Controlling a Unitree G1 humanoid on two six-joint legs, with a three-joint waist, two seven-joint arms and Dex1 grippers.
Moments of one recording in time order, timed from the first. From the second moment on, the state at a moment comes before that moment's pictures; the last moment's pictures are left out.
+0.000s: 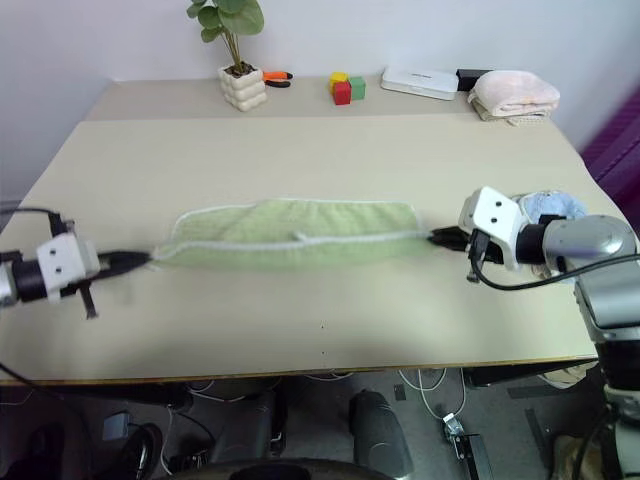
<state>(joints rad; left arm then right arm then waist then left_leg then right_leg) -0.26 0.95 0.19 0.31 -0.19 -0.32 -1.09 -0.43 -0.94 -0.04 0.06 0.20 0.20 1.08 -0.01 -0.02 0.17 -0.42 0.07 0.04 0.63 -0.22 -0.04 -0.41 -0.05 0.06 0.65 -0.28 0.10</state>
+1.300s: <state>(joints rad) -0.79 0.86 0.05 0.94 -0.09 -0.65 -1.28 -0.14 -1.22 -0.28 -0.33 0.67 0.58 1.42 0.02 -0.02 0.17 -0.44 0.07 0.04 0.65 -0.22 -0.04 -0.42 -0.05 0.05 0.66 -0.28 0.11</state>
